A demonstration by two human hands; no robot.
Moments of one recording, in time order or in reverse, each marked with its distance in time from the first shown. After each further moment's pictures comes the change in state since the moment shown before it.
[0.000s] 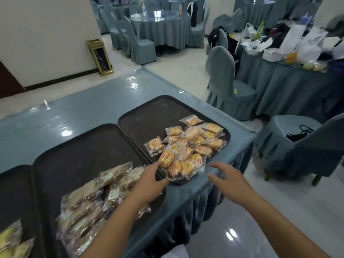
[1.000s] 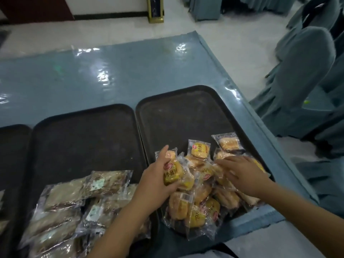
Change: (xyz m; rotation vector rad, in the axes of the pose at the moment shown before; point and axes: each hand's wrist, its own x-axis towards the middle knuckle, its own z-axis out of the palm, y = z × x) left_hand 0.147 -0.003 -0.007 -0.163 0.256 -0.193; right_hand 0.307 0.012 -0.022 -0.721 -0.434 -0.561
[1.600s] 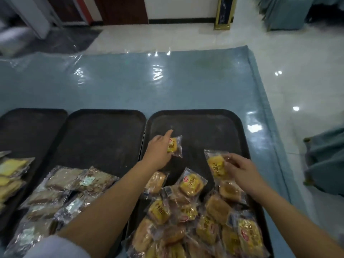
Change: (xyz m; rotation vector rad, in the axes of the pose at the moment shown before) left_hand 0.180 0.036 0.009 0.417 0.246 -0.319; right_hand 0.143 0.087 -0.050 0.886 -0.035 0.037
